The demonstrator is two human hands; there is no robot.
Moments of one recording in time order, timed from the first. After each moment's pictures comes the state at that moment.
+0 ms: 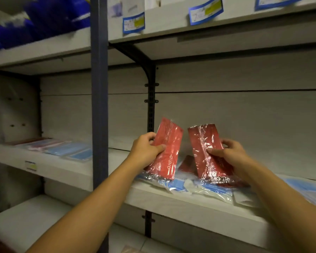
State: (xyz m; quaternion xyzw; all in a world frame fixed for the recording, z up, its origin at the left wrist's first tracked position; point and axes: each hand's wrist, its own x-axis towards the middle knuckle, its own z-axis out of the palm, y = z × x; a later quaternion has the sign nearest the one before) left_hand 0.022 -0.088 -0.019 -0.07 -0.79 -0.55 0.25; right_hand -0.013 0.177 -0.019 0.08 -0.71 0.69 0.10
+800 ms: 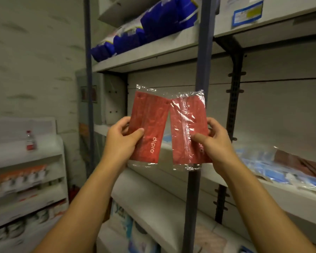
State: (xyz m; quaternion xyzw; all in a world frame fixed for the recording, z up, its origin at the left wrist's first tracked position) left_hand 0.254 -0.295 -0.029 0.01 -0.67 -0.57 0.48; right_hand 0.140 -0.095 -0.019 0.34 -0.63 0.70 0.05
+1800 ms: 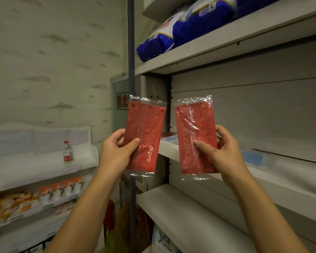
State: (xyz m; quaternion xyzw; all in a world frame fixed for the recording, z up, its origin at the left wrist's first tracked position) left_hand 0.255 -0.607 -0.042 0.10 -0.65 -0.56 0.50; right_hand 0.101 -0.411 -0.039 0.39 -0.57 0.72 0.03
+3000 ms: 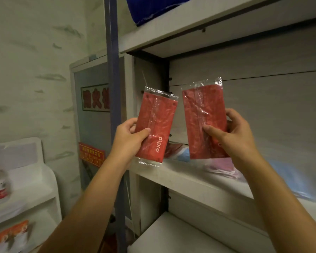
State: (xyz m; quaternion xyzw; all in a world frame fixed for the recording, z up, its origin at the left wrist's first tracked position) left_hand -0.018 -0.894 -0.009 0.02 -0.69 -0.61 0.40; right_hand -0.099 -0.658 0.000 0.33 -0.61 0.70 0.16
